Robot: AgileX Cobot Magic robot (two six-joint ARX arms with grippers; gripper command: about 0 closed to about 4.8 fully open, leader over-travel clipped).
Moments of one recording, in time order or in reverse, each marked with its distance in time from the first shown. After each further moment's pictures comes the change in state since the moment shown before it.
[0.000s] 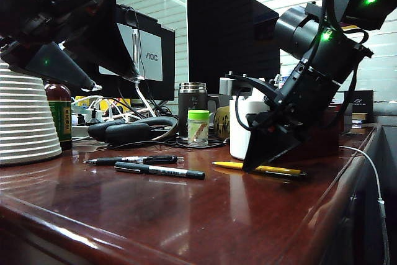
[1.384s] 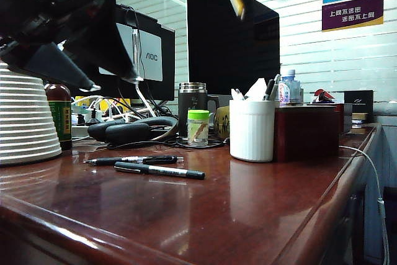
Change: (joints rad) left arm 0.000 0.000 0.000 -0.001 -0.029 -0.002; right arm 0.003 -0.188 0.037 0.874 0.090 0.463
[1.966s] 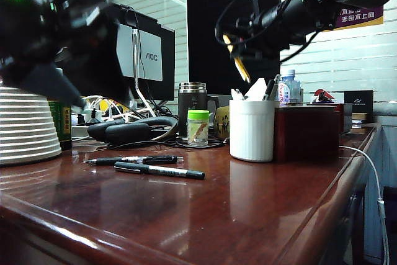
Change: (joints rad) left arm 0.000 0.065 0.000 -0.019 -0.040 0.001; right arm 0.000 0.166 -0.003 -0.048 0.156 -0.033
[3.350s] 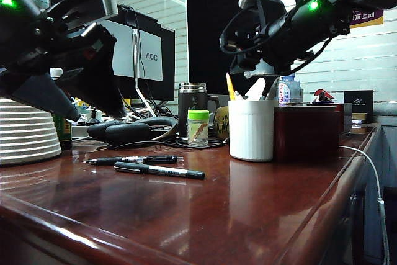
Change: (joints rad) left arm 0.000 0.013 0.000 -0.049 0.000 0.000; right arm 0.008 -0.048 -0.087 -0.065 -0.008 0.071
